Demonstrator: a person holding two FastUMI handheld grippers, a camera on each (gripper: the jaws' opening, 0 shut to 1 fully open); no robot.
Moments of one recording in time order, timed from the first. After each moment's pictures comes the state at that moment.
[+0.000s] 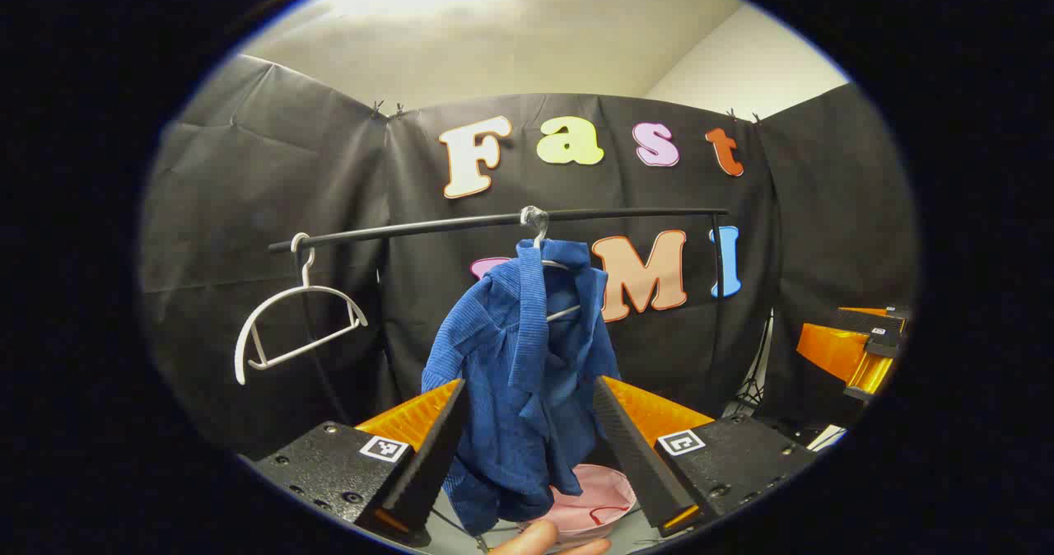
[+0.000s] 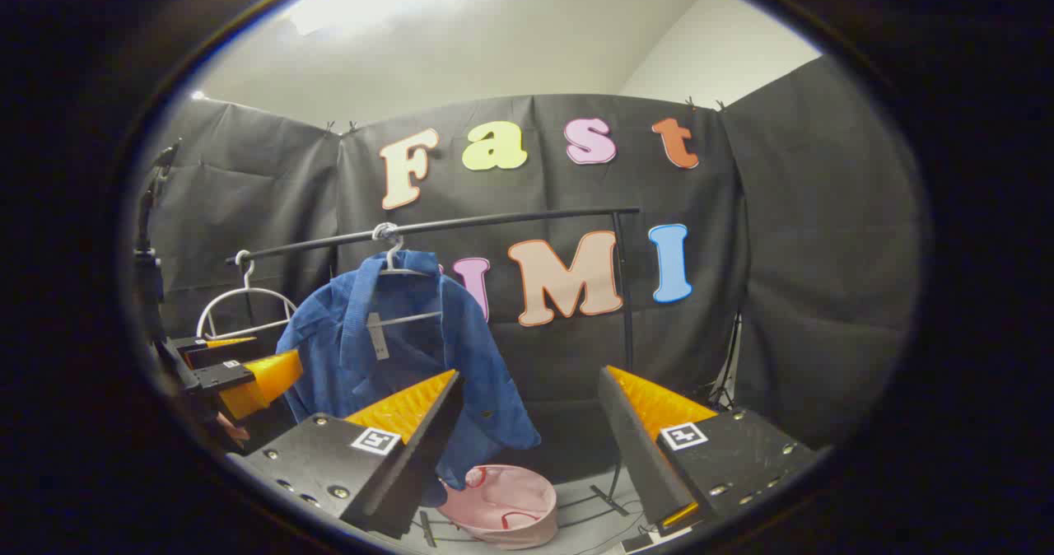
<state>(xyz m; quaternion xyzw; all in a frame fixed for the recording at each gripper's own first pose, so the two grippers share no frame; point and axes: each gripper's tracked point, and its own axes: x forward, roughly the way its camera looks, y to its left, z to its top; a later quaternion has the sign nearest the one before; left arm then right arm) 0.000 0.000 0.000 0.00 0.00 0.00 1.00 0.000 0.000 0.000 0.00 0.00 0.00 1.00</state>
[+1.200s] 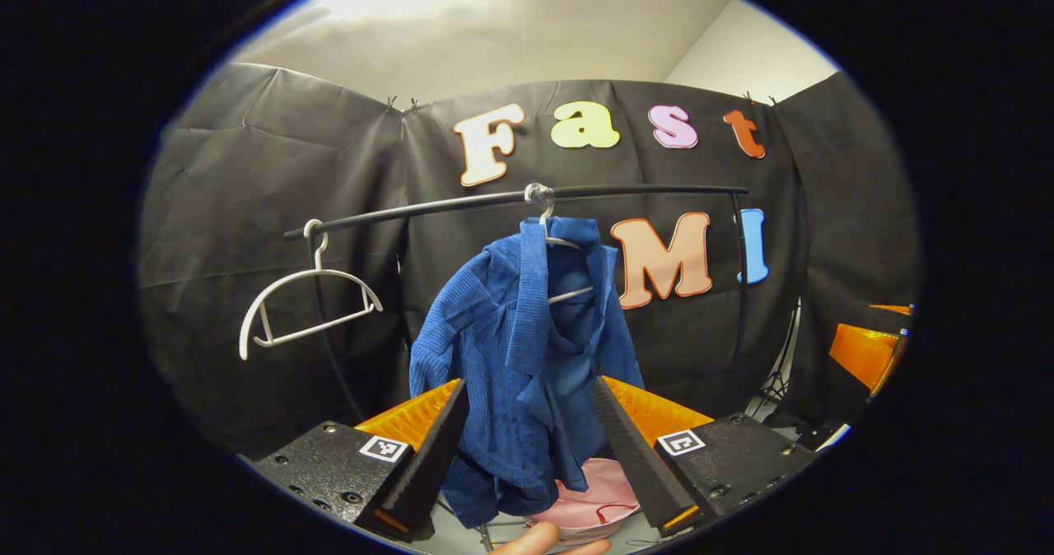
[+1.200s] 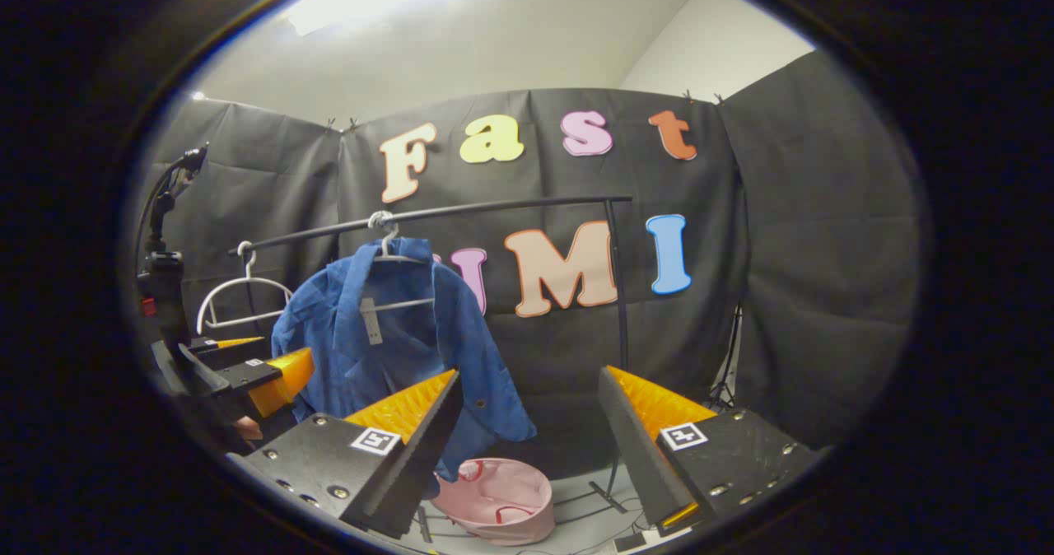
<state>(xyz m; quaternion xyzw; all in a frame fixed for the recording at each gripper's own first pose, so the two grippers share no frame) 0.019 -0.011 -0.036 0.01 0.02 0.06 1.00 0.010 -0.011 -0.030 0.00 0.02 0.01 1.00</state>
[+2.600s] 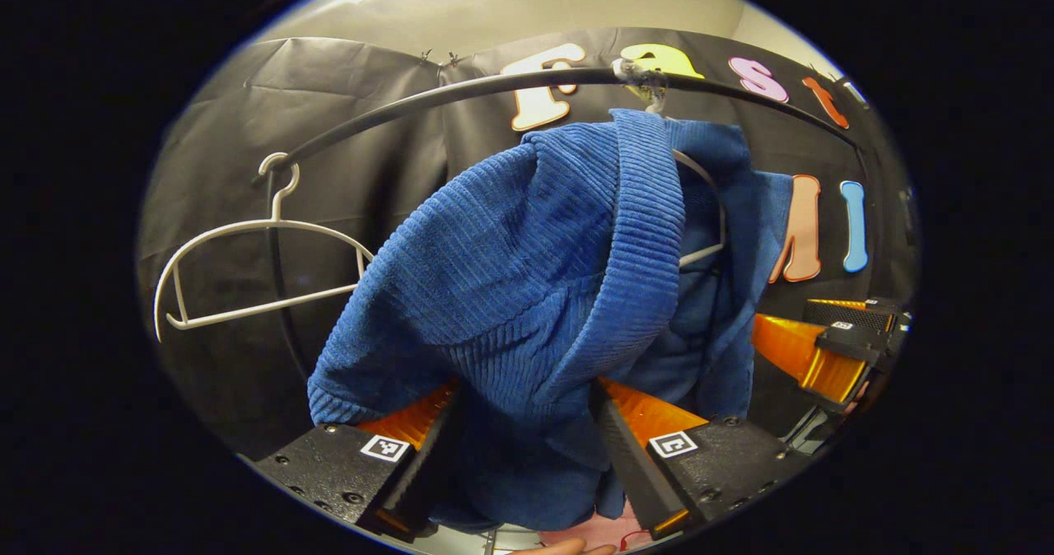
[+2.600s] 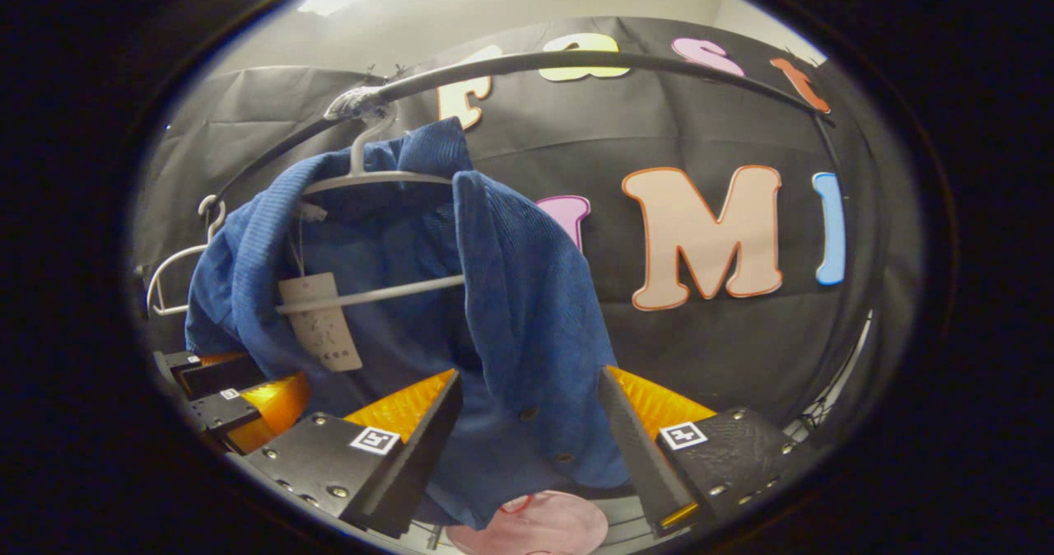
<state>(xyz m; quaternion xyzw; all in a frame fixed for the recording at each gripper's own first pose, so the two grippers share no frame) 0.184 0.081 -0.092 0.00 0.07 0.19 0.98 0.323 0.149 -0.100 -0.01 0.06 0.18 0.98</state>
